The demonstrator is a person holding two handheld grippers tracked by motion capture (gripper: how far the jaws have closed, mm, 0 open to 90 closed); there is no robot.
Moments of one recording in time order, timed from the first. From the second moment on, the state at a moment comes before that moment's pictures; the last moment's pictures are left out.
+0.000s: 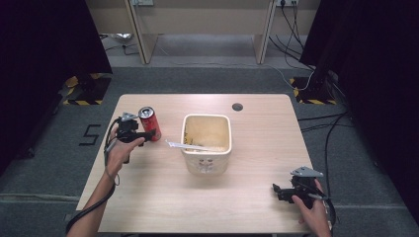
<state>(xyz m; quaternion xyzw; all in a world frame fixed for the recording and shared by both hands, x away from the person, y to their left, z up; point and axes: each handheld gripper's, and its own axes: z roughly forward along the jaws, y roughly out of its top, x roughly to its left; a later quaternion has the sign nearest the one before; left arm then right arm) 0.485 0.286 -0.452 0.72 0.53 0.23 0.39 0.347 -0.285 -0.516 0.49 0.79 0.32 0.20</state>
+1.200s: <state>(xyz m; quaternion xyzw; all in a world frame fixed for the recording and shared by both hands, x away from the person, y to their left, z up) 0.515 0.276 -0.451 0.71 0.53 0.23 0.39 0.347 -0.285 -0.516 0.49 0.79 0.32 0.20</state>
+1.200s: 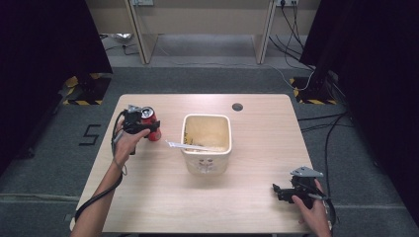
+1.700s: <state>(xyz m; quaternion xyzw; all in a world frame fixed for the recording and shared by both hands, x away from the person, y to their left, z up) 0.517 0.276 -0.452 0.72 0.53 0.25 0.38 0.347 -0.285 -0.516 0.49 0.79 0.32 0.20</state>
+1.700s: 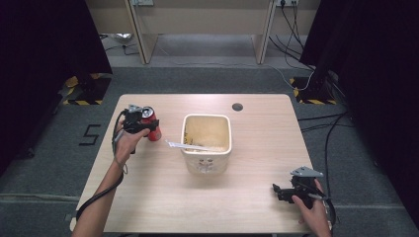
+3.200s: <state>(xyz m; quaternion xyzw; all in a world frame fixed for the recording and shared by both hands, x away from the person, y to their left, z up) 0.465 0.254 -0.386 0.77 0.43 0.22 0.42 0.347 -0.285 -0.517 0.49 0.79 0.32 0.20</state>
